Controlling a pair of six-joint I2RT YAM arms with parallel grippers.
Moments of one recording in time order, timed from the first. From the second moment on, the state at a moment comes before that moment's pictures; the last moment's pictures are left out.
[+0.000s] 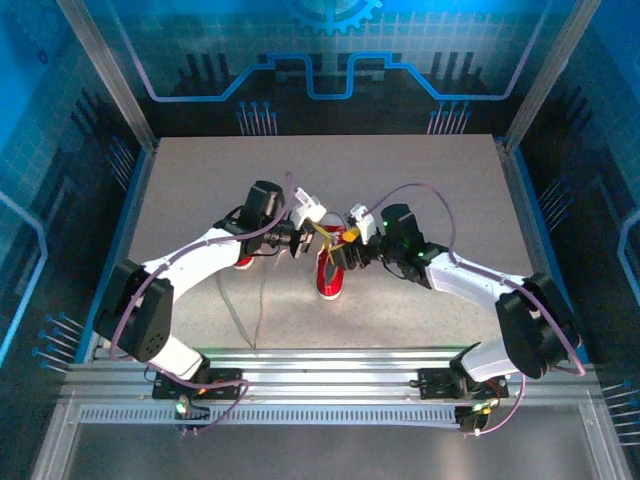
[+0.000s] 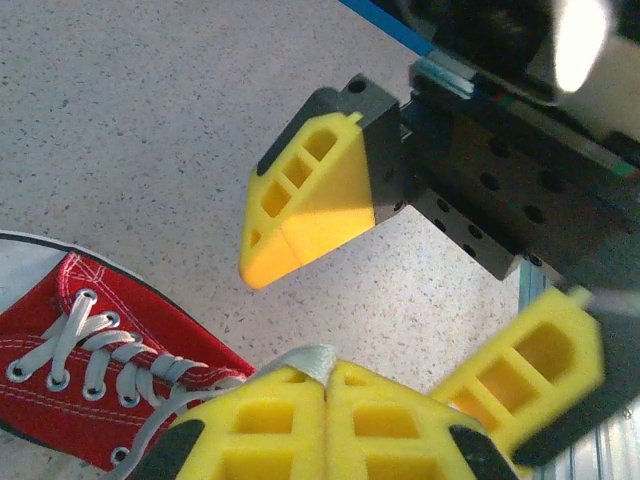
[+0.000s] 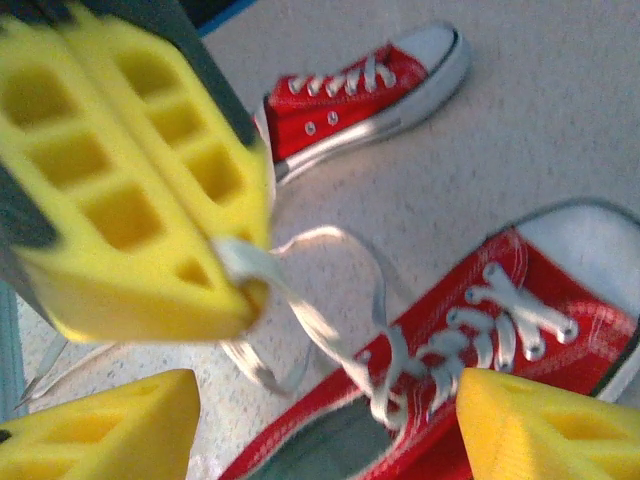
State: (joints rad) left arm -0.44 1.54 0.99 -0.13 0.76 0.05; right arm 0.55 1.43 0.75 0.15 -0.47 0.05
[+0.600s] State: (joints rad) left arm -0.40 1.65 1.04 -0.09 0.87 -0.14; right arm 0.60 1.55 0.74 0.36 -0.43 0.05
